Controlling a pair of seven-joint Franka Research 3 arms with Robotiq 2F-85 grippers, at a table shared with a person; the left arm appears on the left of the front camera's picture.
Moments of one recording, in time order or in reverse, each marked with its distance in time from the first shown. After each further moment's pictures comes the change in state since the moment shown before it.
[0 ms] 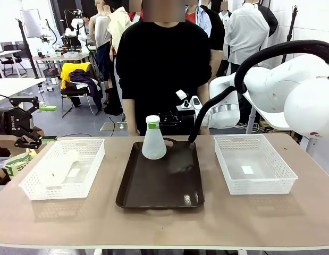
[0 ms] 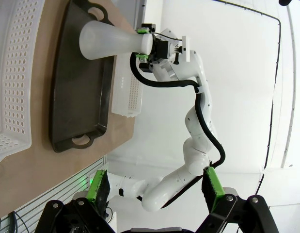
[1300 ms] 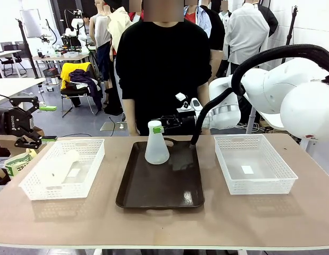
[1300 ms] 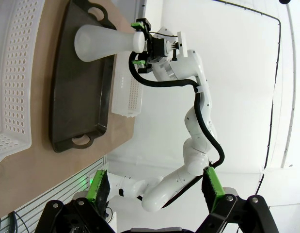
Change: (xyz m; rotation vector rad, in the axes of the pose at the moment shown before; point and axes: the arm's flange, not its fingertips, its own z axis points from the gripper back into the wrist) left arm 0.000 0.000 0.000 0.000 0.000 0.000; right arm -0.006 -0.003 0.010 -0.007 0.059 -0.091
